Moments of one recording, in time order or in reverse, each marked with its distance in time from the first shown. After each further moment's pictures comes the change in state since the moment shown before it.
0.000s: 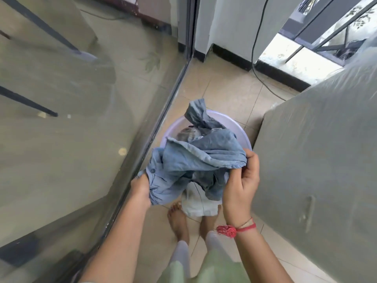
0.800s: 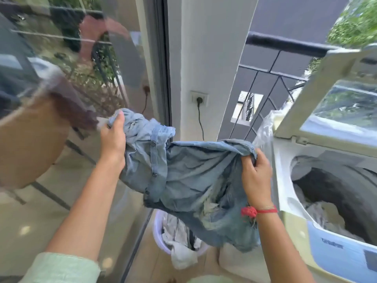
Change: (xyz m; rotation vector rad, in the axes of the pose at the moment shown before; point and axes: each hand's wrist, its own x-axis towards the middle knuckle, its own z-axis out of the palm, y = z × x) left_hand -0.477 0.240 -0.170 -0.531 -0.254 1.076; right_hand -0.011 -0.367 -0.130 -0.157 0.075 -0.386
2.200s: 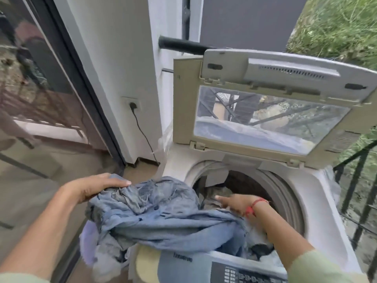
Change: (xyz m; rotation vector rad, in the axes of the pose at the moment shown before) left_hand -0.156 -0.093 0.204 0.937 -0.930 -0.518; right_hand 0.159 0.205 -0.312 -0.807 -1.146 0.687
